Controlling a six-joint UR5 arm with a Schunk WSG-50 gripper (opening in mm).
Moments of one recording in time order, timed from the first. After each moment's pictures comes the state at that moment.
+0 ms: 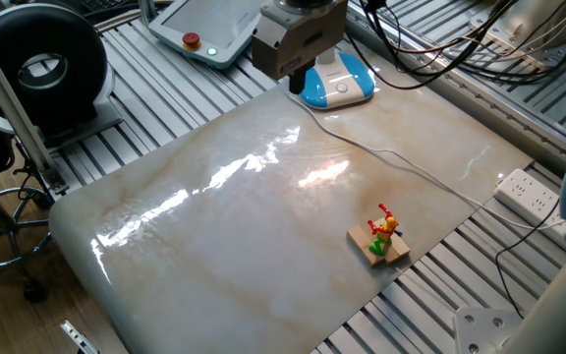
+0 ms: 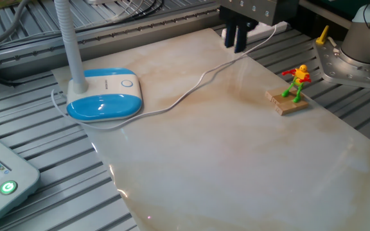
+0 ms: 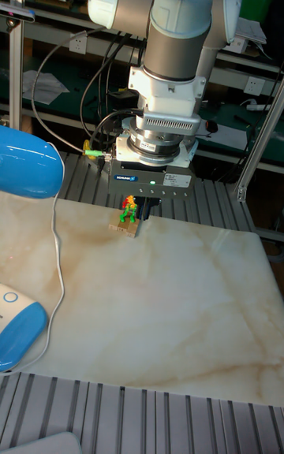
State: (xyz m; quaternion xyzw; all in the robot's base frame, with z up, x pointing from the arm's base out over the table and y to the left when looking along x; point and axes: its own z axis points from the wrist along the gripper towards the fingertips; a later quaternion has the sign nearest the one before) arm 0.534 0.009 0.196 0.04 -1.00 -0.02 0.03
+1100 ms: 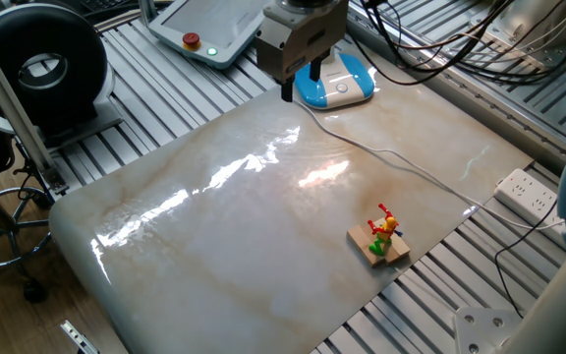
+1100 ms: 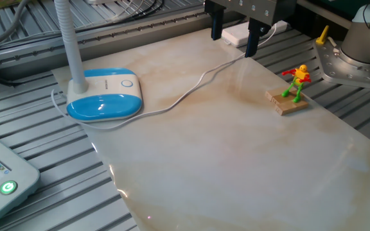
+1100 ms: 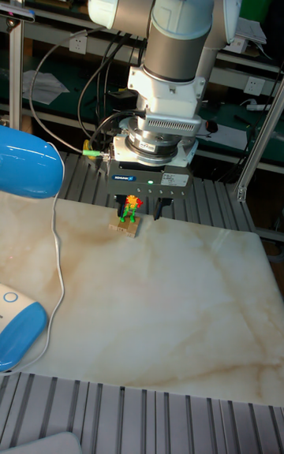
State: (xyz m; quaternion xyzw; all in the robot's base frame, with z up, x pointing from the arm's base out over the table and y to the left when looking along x) arm 0.534 0.002 0.196 0.07 -1.00 -0.01 0.03
